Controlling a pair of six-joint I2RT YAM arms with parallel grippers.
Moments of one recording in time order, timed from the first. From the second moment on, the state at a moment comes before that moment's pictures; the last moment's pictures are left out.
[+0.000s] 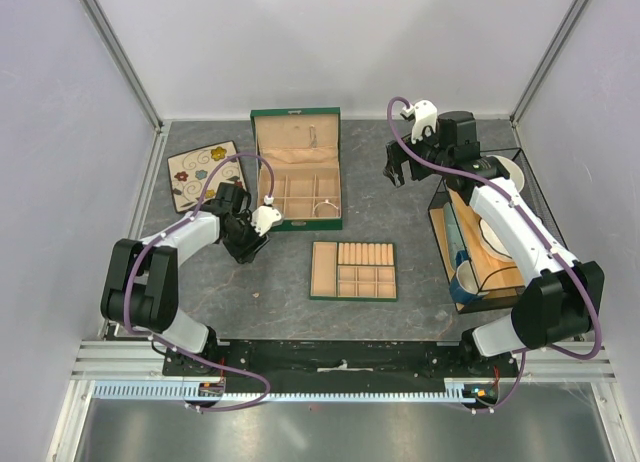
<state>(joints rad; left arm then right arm) -0.20 1.54 0.84 -0.54 0.22 0.73 0.27 1.46 1.32 -0.42 -0.27 -0.13</state>
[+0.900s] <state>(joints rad) -0.18 1.54 0.83 -0.57 0.26 0.74 0.27 1.46 1.32 -0.42 -0.27 -0.13</state>
